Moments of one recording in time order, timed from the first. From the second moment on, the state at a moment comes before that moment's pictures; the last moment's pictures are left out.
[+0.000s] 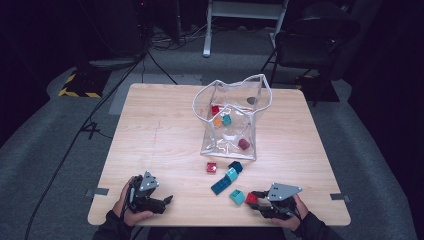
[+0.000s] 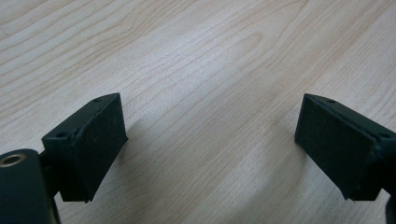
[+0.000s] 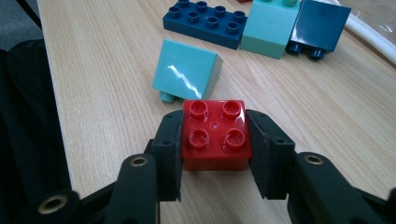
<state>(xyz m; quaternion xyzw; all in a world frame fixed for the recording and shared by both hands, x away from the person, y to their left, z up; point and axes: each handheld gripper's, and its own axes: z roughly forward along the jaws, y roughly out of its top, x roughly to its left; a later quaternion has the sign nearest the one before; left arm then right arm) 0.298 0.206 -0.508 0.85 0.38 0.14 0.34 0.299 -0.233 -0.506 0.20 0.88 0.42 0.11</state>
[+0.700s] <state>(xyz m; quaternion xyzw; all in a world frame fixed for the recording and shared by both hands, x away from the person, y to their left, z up) 0.298 0.206 -0.508 0.85 0.38 0.14 0.34 0.310 -0.257 -0.488 0.23 0.86 0.44 0.15</state>
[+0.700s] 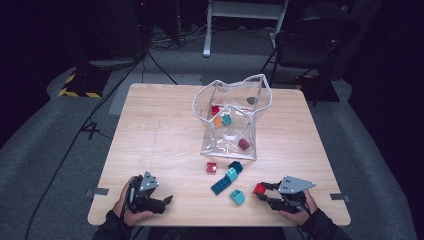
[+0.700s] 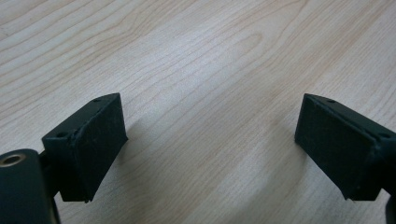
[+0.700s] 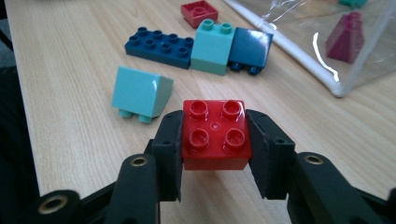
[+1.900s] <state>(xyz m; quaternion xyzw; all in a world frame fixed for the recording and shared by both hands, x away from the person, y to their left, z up) 0.298 0.206 -0.507 0.85 0.38 0.14 0.33 0.354 -0.262 -0.392 0.24 0.80 0.51 0.23</state>
